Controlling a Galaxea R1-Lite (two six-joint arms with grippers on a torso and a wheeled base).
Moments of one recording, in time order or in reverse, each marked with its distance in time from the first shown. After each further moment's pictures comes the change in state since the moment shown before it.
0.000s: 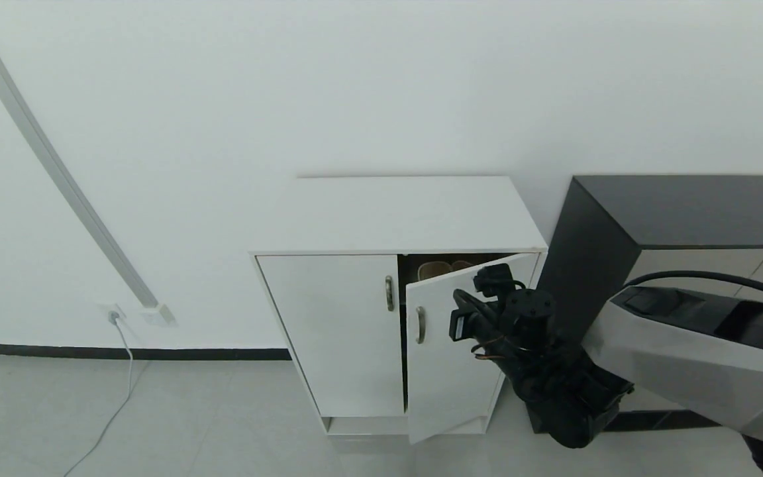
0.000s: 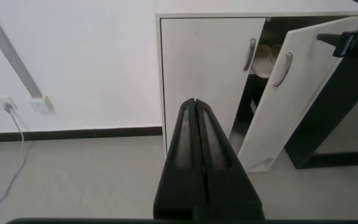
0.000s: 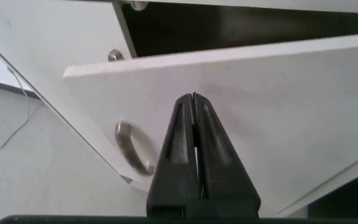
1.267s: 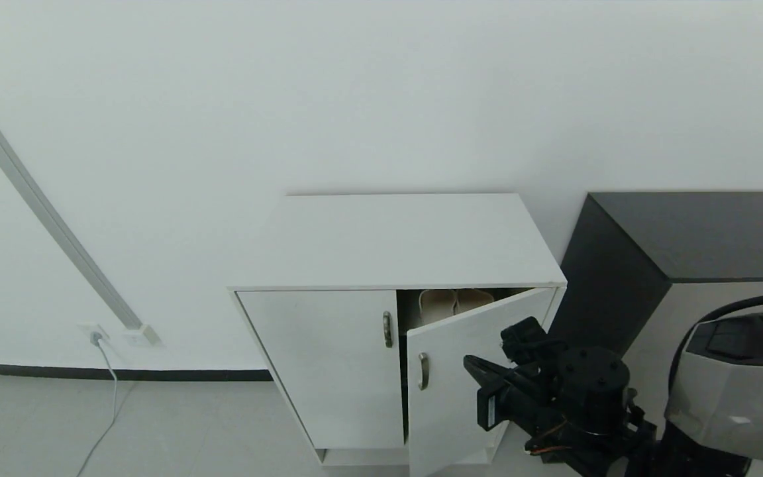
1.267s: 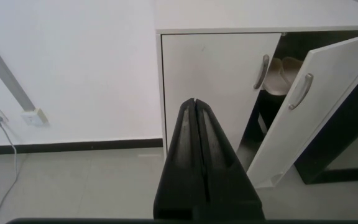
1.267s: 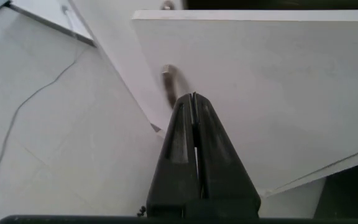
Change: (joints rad) left arm 0.000 0.000 0.000 0.000 0.000 0.001; right arm 0.118 -0.206 0.516 -0.137 0.109 0.020
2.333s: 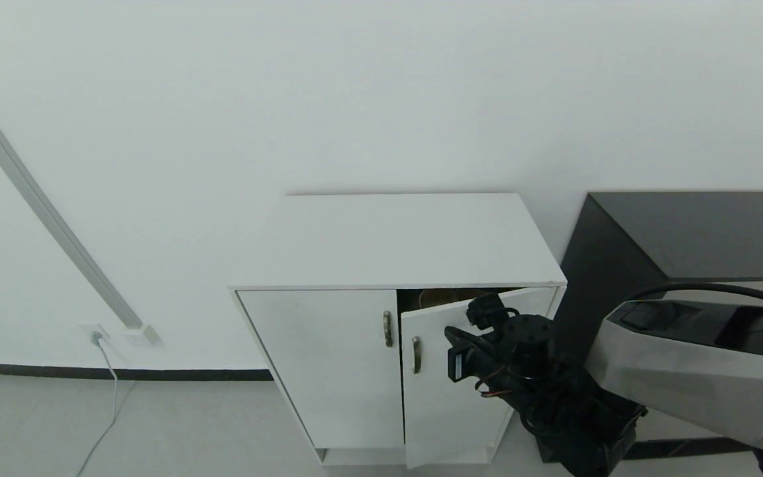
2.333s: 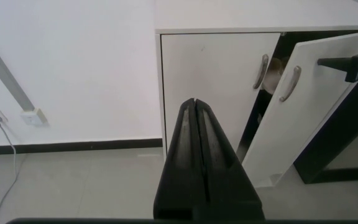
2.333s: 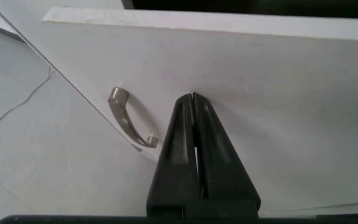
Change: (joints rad) left arm 0.001 0.000 0.000 0.000 0.000 0.000; right arm -0.085 0.203 -0.391 0.171 0.001 -0.006
